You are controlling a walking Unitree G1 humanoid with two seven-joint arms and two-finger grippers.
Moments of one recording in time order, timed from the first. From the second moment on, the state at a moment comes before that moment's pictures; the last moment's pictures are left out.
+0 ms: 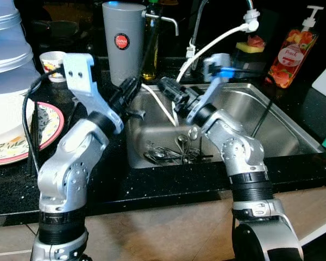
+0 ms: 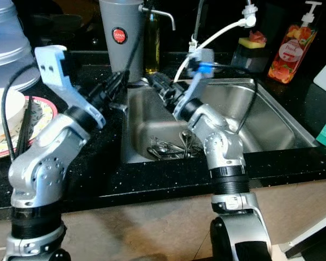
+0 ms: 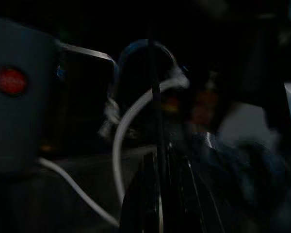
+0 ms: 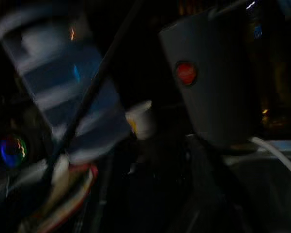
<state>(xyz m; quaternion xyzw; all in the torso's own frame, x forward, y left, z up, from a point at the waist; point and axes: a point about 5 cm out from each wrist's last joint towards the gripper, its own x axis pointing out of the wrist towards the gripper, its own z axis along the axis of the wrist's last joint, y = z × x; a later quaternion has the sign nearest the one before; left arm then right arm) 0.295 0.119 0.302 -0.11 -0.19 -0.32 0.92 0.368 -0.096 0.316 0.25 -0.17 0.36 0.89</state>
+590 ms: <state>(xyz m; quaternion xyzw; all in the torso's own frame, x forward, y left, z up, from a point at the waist) 0.288 0.127 0.299 -0.15 -0.19 -0.37 0.90 0.348 -0.072 0.335 0.31 -0.12 0.46 0.82</state>
